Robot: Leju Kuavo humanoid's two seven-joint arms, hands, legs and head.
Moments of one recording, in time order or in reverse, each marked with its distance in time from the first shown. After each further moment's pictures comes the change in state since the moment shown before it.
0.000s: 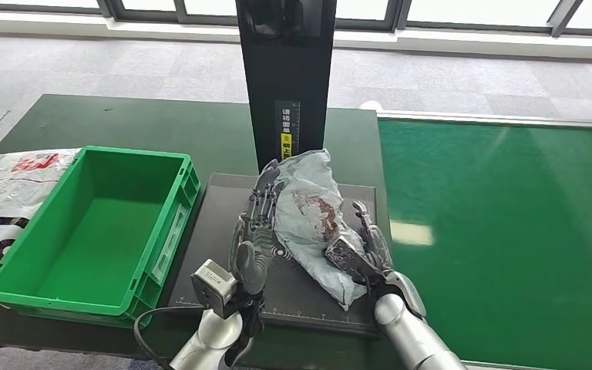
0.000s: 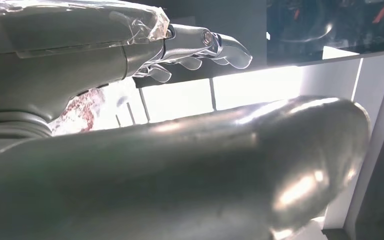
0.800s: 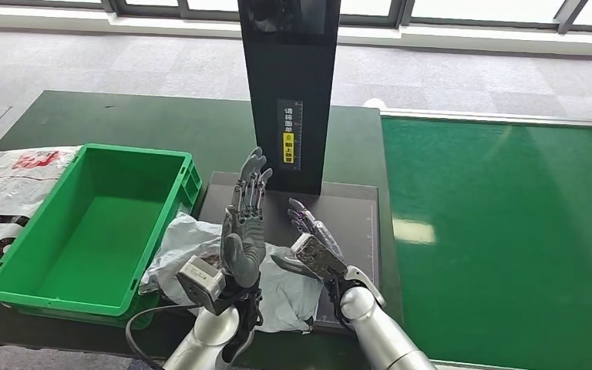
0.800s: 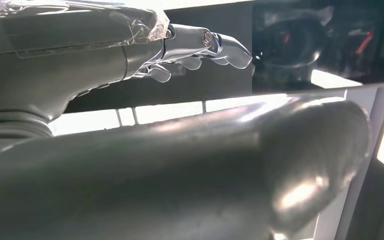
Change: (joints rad) left arm -0.007 -0.002 0.000 -0.053 0.029 0.062 0.000; right arm 0.011 0.124 0.078 -0.134 -0.222 0.299 -0.100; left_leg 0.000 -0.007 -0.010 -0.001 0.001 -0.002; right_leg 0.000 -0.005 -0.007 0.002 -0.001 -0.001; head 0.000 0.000
